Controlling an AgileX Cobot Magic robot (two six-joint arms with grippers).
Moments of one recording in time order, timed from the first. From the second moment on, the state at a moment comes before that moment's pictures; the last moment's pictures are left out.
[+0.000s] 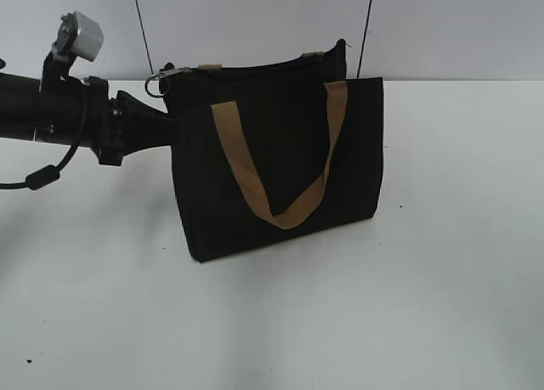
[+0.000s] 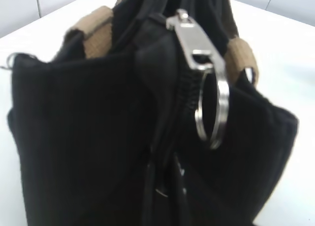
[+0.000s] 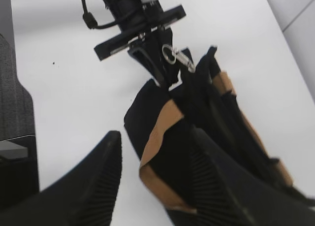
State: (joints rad) left arm -0.11 1.84 -0.98 -1.58 0.93 2.17; right arm 0.46 1.61 -1.72 0.55 1.18 -0.94
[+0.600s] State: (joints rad) left arm -0.11 1.84 -0.98 -1.58 0.93 2.17; right arm 0.64 2.02 -2.03 0.55 1.07 -1.38
